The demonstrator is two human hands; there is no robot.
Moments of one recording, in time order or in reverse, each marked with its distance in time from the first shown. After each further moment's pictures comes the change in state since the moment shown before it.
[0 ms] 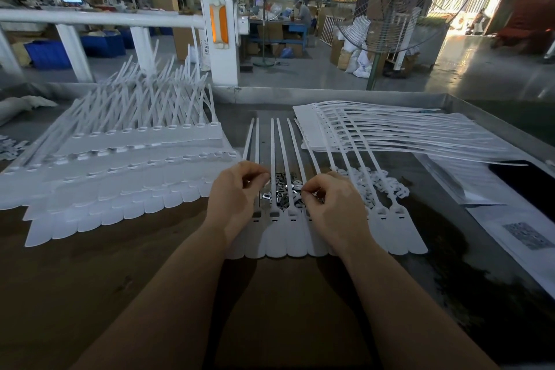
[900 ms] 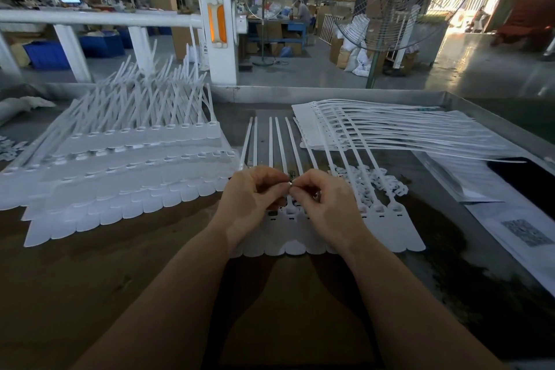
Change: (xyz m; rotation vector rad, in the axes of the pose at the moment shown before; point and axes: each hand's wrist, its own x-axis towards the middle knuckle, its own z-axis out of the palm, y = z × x) left_hand -0.011 0.016 0.005 -0.315 -0.234 -0.017; right_hand 0.000 -0.006 -0.005 0.325 -0.126 -0.041
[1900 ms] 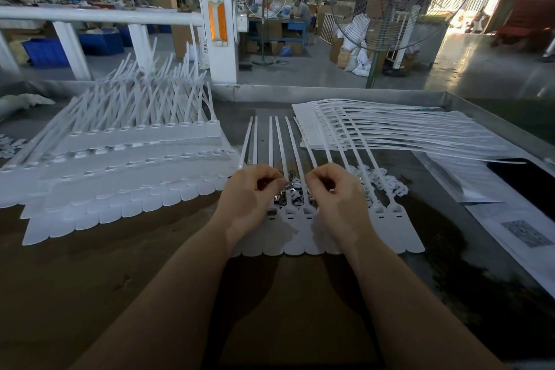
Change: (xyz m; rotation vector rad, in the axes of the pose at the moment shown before) left_hand 0.002 0.002 -0.002 0.346 0.062 0.076; right_hand 0.001 0.001 -0.003 0.101 0.148 0.151
